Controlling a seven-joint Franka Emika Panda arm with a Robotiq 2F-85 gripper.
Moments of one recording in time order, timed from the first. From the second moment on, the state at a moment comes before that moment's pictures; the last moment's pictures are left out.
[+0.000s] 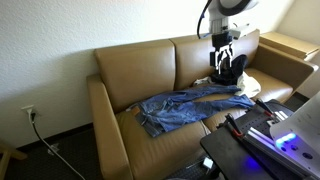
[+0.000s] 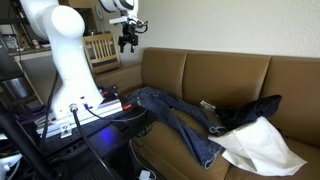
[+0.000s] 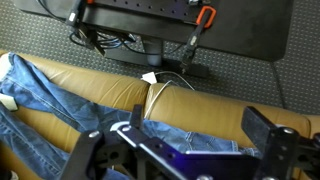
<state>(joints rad) 0.16 -0.09 0.16 -2.45 0.02 1.94 0.08</state>
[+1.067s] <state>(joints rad) 0.29 0.25 0.24 -2.39 -0.06 2.27 0.58</state>
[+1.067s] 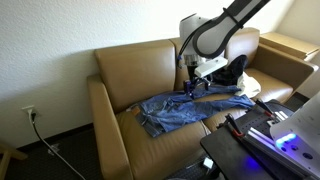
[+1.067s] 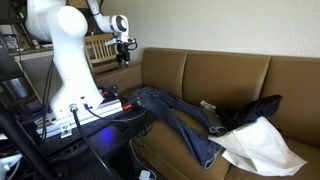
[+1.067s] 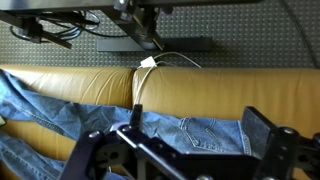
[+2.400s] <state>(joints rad) 0.41 0.90 0.03 -2.06 0.16 2.83 0.97</state>
